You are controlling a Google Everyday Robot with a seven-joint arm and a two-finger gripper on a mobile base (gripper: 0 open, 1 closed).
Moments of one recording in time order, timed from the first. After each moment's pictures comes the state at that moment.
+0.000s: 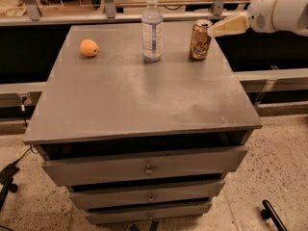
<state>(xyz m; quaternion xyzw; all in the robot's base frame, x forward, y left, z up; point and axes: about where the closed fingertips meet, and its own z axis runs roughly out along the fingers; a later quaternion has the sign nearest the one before) 0.736 -0.234 0.985 -0.35 0.73 0.08 0.58</state>
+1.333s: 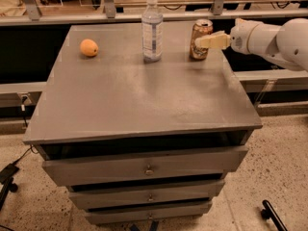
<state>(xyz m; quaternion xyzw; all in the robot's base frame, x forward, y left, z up) 0.784 -0.232 0.913 -0.26 0.74 0.14 0.61</state>
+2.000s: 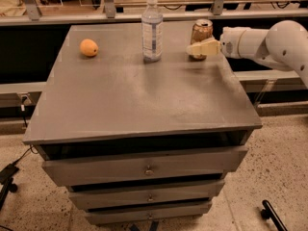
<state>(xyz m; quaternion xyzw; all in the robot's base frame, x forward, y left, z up) 0.784 -0.200 0.882 -0.27 0.75 0.17 0.57</state>
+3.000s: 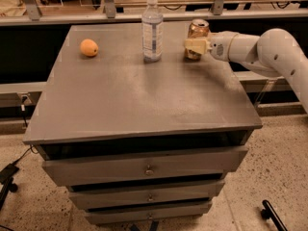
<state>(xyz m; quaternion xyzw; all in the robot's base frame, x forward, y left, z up) 0.783 -0.160 0.882 -0.25 0.73 0.27 0.58</state>
